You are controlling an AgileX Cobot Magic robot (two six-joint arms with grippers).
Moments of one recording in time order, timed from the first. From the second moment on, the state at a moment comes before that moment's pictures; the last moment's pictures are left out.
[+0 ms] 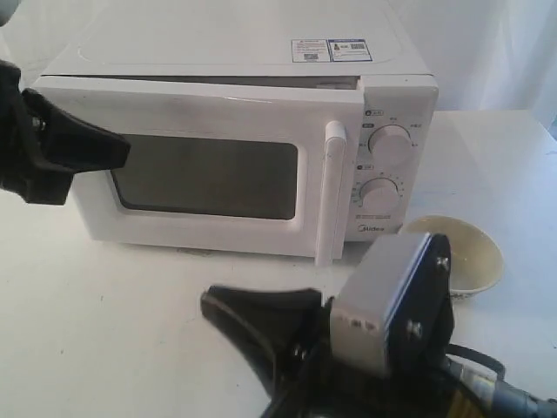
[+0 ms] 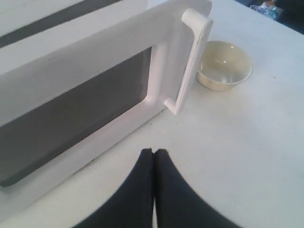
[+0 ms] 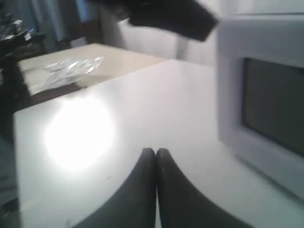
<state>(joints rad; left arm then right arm) -0.35 1.01 -0.89 -0.77 0.73 0.86 1.10 1.22 -0.33 0.23 -0.80 0.00</state>
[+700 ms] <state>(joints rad) -0.35 0.73 -0.63 -0.78 0.69 0.79 1.06 1.59 -0.59 0.73 -1.21 -0.37</state>
